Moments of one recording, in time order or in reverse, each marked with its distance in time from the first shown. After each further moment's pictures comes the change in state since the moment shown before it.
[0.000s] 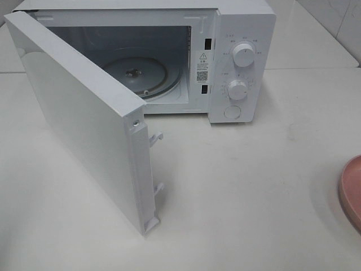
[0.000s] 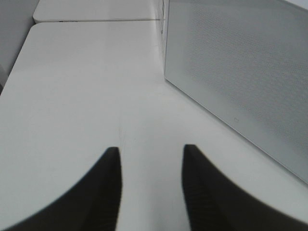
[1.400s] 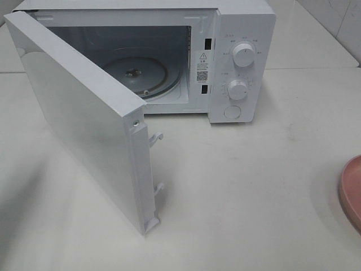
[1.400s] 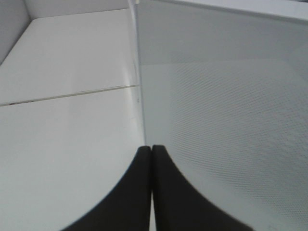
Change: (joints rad) left arm 0.000 0.831 0.302 0.269 -1.419 -0.124; right arm 0.000 0.000 0.000 0.000 0.000 0.000
